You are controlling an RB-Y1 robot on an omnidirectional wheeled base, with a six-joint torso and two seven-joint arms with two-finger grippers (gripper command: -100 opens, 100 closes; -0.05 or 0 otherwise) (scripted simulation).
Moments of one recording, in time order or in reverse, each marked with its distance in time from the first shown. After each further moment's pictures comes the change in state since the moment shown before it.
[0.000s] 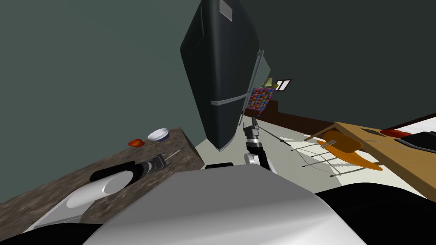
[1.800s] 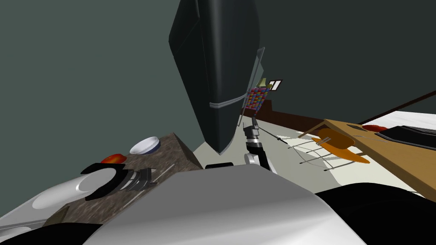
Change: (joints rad) left arm 0.038 0.231 0.043 0.156 0.235 0.406 0.091; right arm 0.000 0.000 0.000 0.000 0.000 0.000 0.000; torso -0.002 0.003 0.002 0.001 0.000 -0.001
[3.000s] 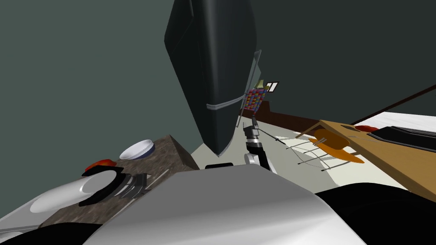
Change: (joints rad) left arm 0.019 0.022 -0.032 0.049 -0.061 0.012 -0.001; right arm 0.000 0.000 0.000 0.000 0.000 0.000 0.000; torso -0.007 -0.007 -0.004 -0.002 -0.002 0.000
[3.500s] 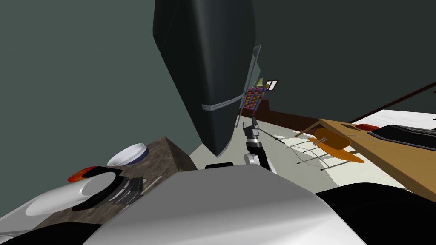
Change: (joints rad) left arm 0.028 0.015 -0.008 0.000 -0.037 0.022 0.024; right arm 0.000 0.000 0.000 0.000 0.000 0.000 0.000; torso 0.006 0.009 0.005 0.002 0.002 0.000
